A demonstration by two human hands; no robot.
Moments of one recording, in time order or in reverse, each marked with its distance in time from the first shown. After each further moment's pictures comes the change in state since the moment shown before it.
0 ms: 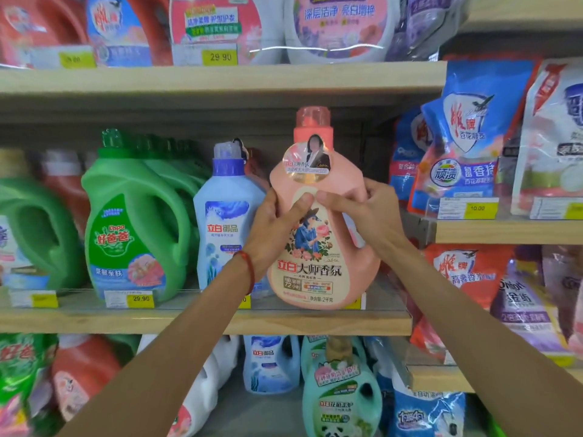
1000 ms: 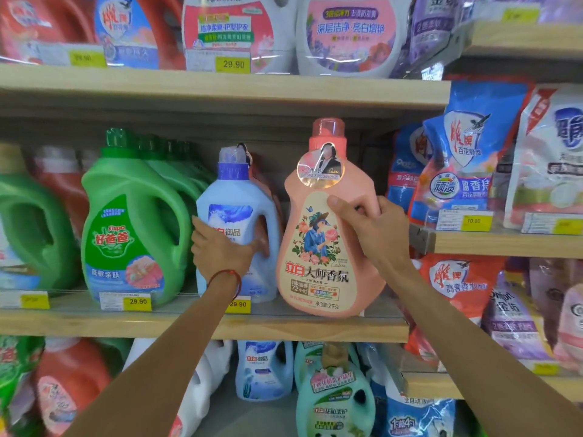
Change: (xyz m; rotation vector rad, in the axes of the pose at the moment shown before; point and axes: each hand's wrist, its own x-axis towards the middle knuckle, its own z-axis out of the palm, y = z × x) left_hand 0.017 -0.061 -0.074 0.807 0.674 -0.162; right_hand -0.015 -0.002 0.006 -0.224 0.211 0.127
